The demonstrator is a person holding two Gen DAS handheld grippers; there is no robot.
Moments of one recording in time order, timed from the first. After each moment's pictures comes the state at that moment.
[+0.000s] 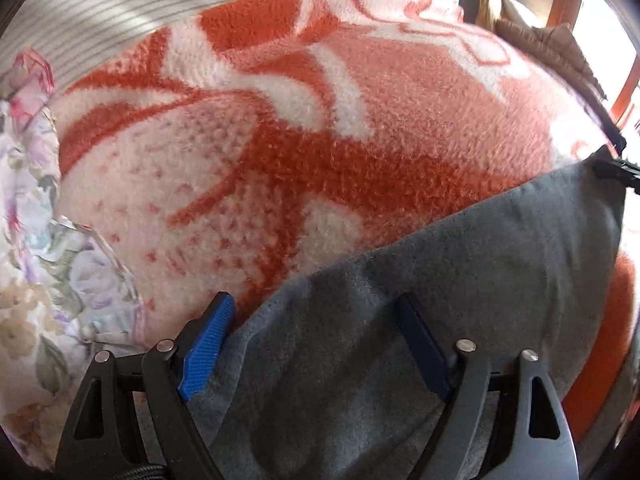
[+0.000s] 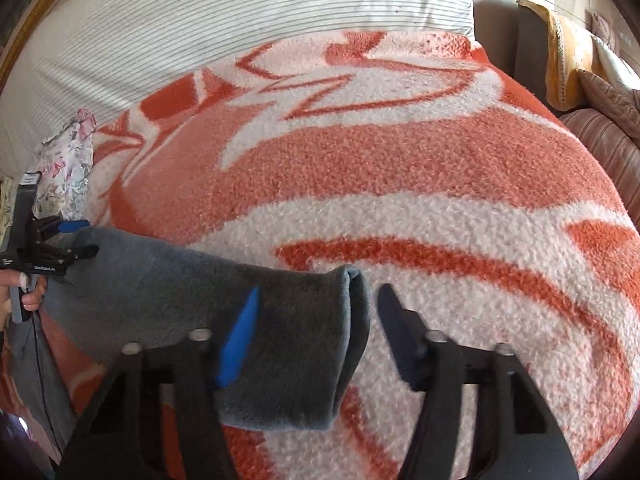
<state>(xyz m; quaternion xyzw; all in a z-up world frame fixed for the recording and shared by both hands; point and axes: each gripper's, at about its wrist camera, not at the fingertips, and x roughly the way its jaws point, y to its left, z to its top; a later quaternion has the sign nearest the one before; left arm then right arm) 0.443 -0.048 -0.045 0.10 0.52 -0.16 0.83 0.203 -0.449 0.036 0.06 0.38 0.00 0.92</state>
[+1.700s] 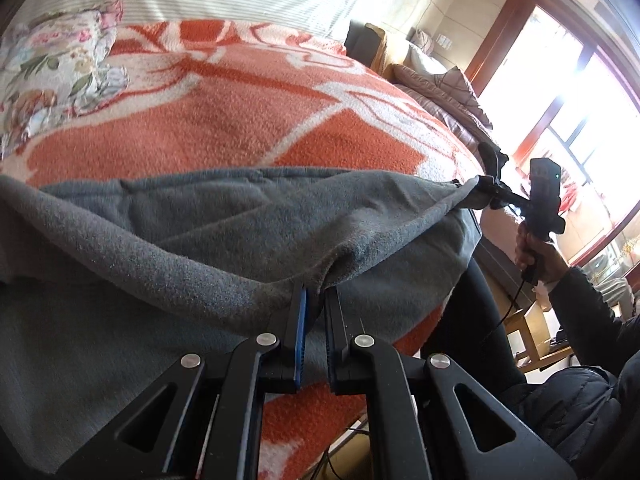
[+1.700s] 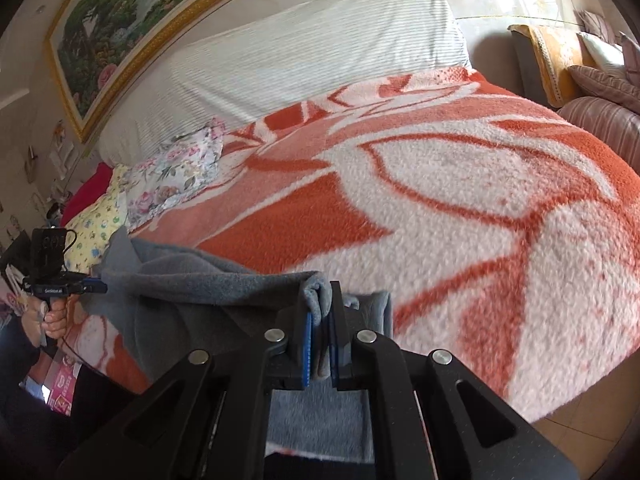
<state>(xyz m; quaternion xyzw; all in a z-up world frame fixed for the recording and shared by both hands) 0.062 -0.037 0.008 -0.04 0.47 -0.27 0.84 -0.086 -0.443 -0.007 0.10 0.26 0.13 0.95</state>
